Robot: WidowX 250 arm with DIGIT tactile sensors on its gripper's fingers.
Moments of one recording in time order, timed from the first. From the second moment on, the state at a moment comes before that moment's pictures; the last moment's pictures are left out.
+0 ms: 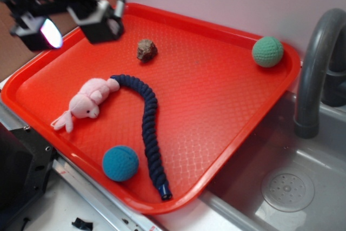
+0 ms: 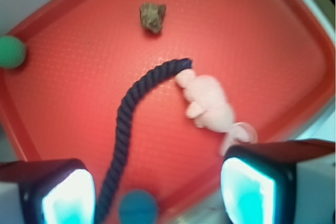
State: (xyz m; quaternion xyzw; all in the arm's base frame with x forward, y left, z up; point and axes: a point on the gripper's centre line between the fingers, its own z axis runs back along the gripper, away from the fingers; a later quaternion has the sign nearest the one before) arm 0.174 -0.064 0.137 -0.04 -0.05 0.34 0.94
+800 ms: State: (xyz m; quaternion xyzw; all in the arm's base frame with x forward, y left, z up) arm 0.202 -0.095 0.023 -0.02 -0.02 0.30 0.95
